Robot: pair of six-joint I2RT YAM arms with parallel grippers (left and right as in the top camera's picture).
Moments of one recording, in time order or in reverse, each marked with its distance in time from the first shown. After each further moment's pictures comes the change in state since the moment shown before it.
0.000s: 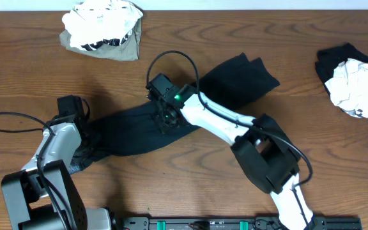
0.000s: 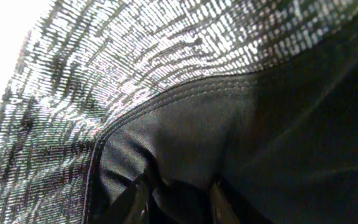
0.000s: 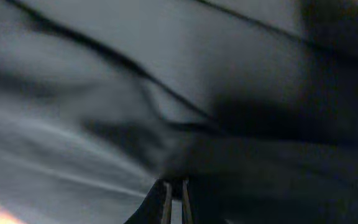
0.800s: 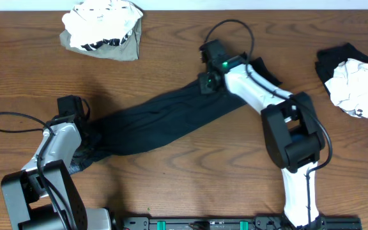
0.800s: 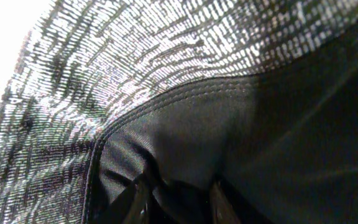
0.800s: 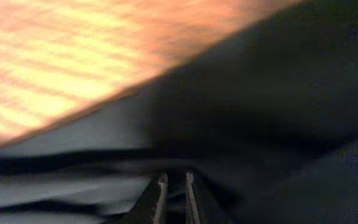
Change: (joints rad) left arm 0.000 0.000 0.000 -0.002 0.000 0.000; right arm -0.362 0.010 0.004 0.074 0.144 0.032
